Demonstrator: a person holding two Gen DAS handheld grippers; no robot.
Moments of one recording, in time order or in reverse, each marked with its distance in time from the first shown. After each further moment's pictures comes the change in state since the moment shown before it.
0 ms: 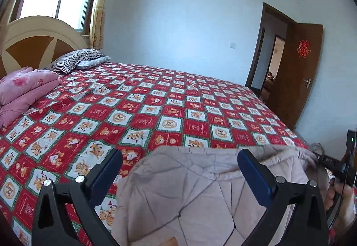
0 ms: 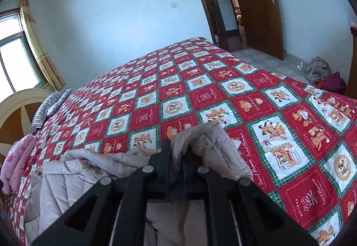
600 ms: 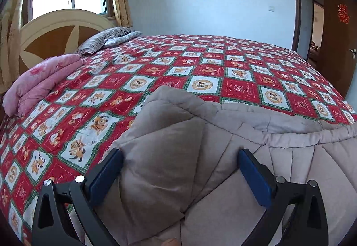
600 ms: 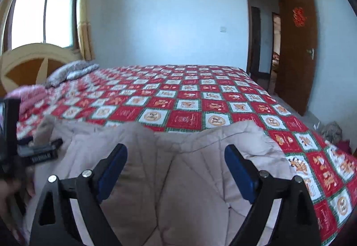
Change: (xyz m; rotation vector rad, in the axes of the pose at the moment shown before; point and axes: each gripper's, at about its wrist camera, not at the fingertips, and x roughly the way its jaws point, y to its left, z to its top) left arm 0.127 -0.017 -0.037 0.011 0.187 0.328; right arm -0.004 0.104 -0.058 -0.442 -0.130 0.037
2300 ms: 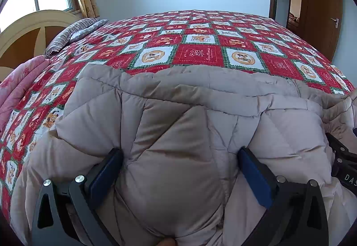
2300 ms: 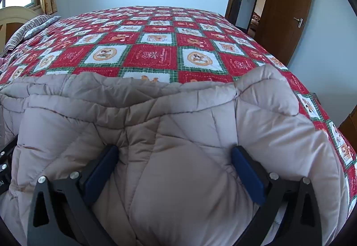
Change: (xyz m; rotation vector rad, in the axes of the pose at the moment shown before) left arm 0.050 -0.072 -0.022 0.163 0.123 -0.105; right arm 0.118 -0.024 -0.033 0.066 0.371 -0.192
